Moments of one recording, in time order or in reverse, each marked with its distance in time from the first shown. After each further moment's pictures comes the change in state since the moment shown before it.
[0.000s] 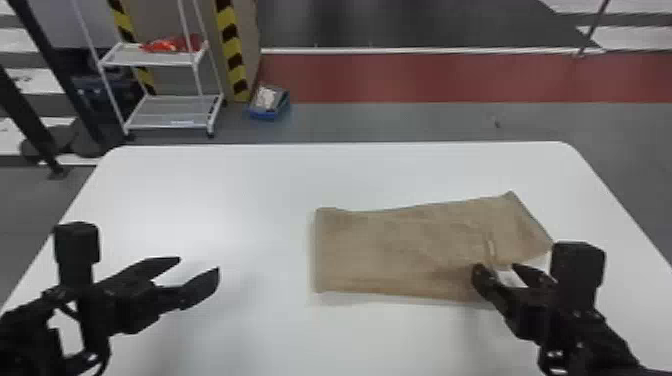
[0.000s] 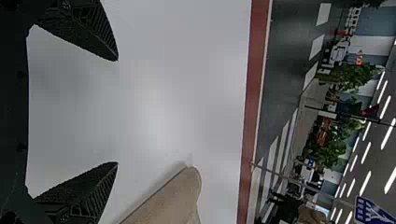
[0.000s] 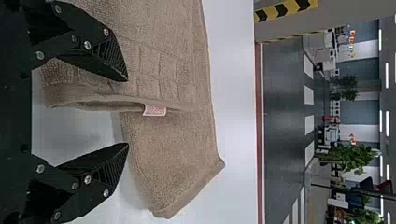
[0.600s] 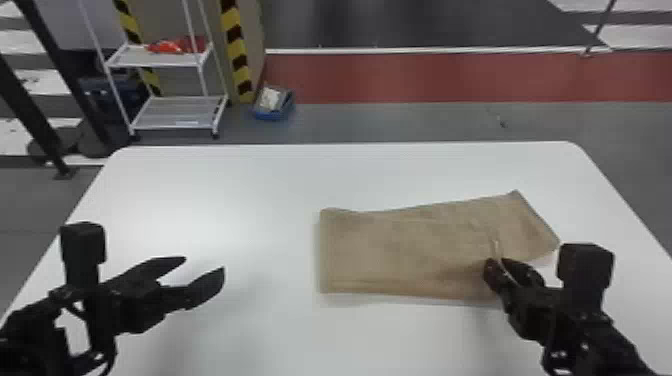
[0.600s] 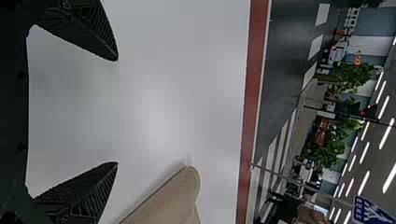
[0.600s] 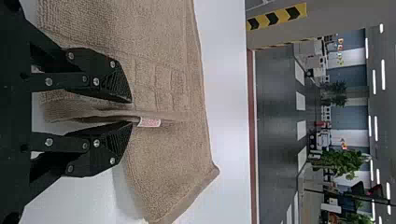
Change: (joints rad) left arm 0.004 -0.005 0.002 -0.007 0.000 0.000 0.000; right arm 0.009 0.000 0.000 0.004 -0.016 -0.043 0.017
